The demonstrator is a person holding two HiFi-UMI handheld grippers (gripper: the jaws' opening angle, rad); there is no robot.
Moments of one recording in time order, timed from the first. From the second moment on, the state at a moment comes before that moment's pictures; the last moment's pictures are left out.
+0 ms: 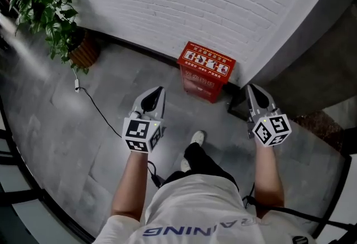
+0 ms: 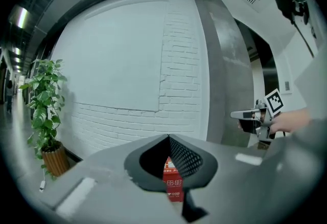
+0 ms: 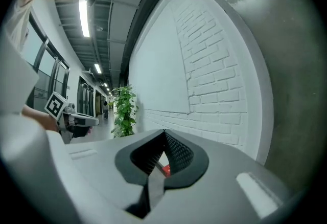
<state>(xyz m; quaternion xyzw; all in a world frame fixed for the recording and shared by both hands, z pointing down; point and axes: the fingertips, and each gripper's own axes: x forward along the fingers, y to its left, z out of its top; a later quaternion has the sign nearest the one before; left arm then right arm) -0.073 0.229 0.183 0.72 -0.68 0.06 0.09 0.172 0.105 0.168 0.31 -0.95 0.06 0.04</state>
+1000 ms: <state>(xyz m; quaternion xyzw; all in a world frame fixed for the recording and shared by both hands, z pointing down) -0.122 -0.063 0.377 0.80 -0.57 0.14 0.11 0.155 -0.099 0.372 0.46 -0.87 0.17 0.05</state>
